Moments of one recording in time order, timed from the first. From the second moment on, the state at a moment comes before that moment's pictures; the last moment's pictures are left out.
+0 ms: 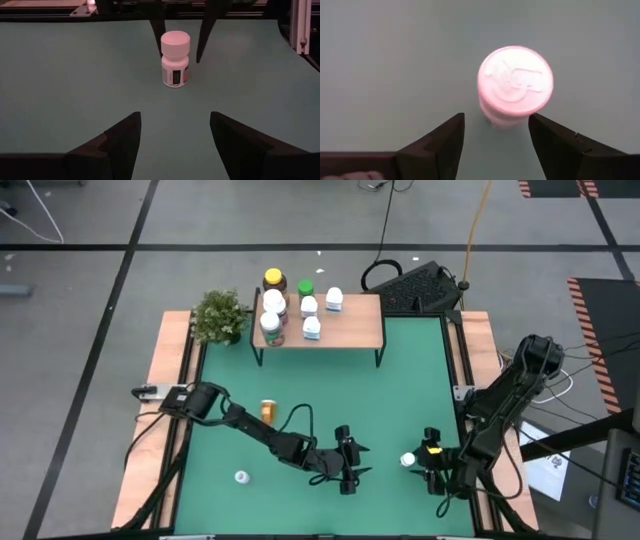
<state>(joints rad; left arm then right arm) -0.38 2.23 1.43 0.36 -0.40 -0.16 1.06 1.34 0.49 -0.35 0.56 1.05</state>
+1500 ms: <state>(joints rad) -0.39 2.24 1.43 0.42 -0.39 -0.12 0.74 1.42 0.49 0.39 0.60 0.30</state>
